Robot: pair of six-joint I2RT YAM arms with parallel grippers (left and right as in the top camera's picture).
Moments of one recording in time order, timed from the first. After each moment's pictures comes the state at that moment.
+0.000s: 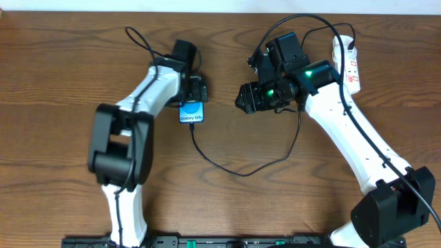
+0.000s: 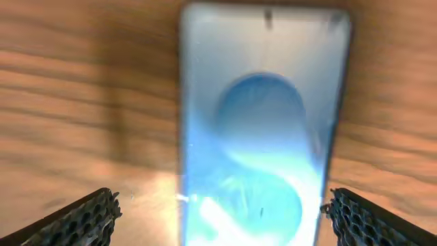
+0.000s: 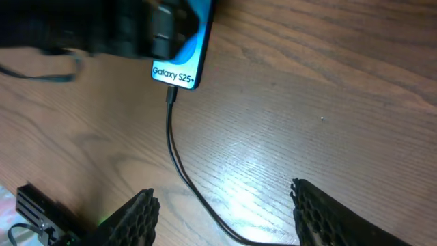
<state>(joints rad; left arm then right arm) -0.24 2.07 1.53 -0.77 -0.01 -0.35 0.42 1.73 1.54 -0.95 -0.37 0.23</state>
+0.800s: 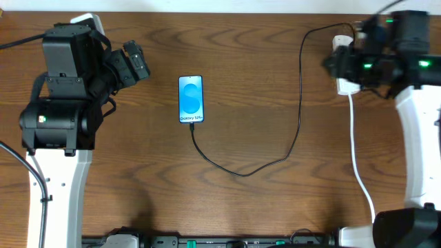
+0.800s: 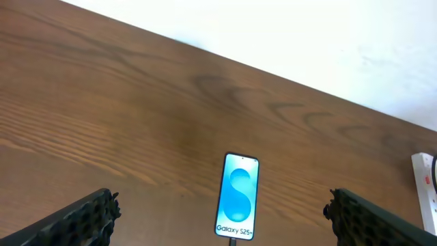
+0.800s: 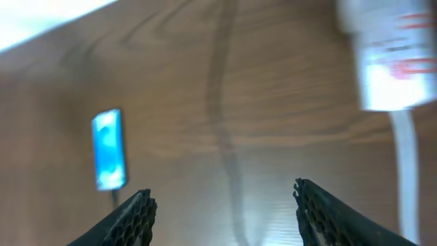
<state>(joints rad) -0.04 1.30 1.57 -0.92 -0.01 -0.35 -0.11 1.60 1.64 -1.01 -0.33 0.20</state>
